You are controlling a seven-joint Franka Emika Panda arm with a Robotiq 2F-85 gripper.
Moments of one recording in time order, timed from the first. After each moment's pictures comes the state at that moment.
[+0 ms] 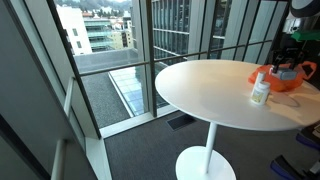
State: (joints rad) arm -0.19 0.19 -0.24 -2.28 0.01 2.37 0.26
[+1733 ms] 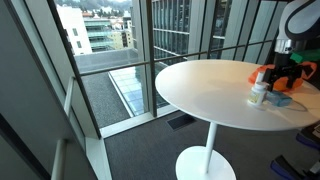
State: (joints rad) arm -0.12 0.24 -0.19 -2.41 -0.06 2.49 0.19
